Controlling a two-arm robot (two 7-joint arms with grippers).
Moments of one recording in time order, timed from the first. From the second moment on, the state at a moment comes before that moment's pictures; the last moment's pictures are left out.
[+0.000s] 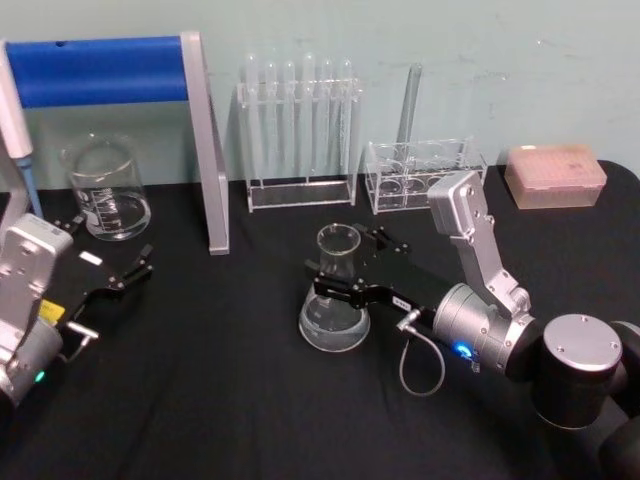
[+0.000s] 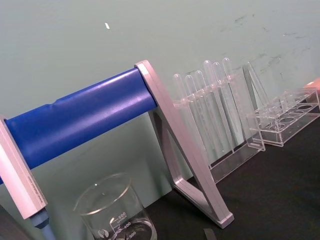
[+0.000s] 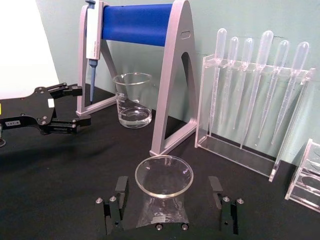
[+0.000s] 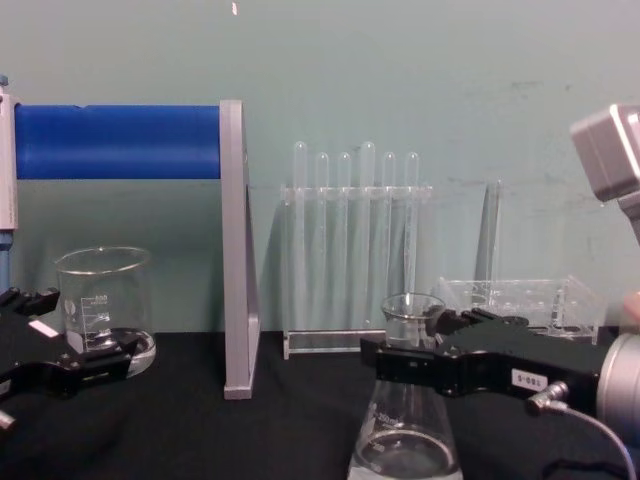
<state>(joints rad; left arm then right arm) -0.20 0.60 0.45 -1.41 -0.25 -0.12 0.03 0.26 0.32 -0.43 -1.44 0.33 0.09 0.40</state>
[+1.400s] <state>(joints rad) -0.20 0.60 0.45 -1.41 -0.25 -0.12 0.03 0.13 0.46 -0.37 -1.61 0.39 0.13 0.43</state>
